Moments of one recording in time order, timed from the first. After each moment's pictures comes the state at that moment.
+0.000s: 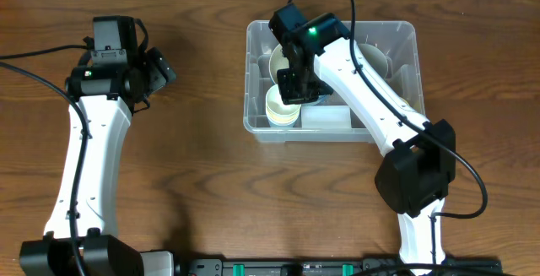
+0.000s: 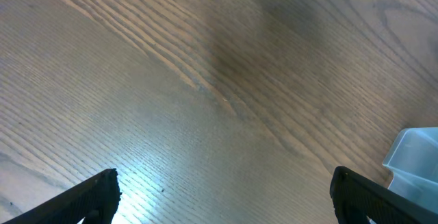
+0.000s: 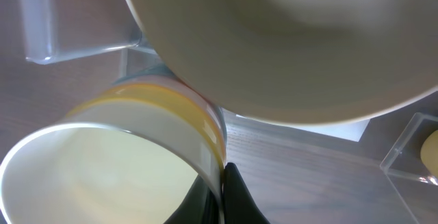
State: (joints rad) left arm 0.06 1.51 1.36 -0.90 -0.15 -0.52; right arm 0.56 2.13 2.02 -1.38 -0.05 0.41
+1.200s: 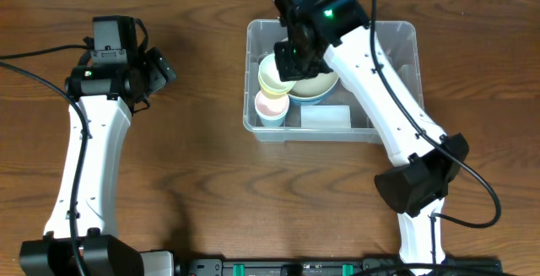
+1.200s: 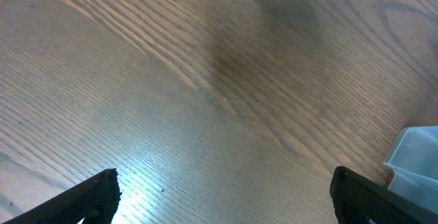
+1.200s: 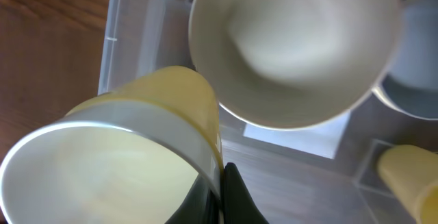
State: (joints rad) left arm 0.06 1.51 1.36 -0.90 -0.15 -0.52; right arm 0.56 2.14 2.34 -1.50 -0.02 0.40
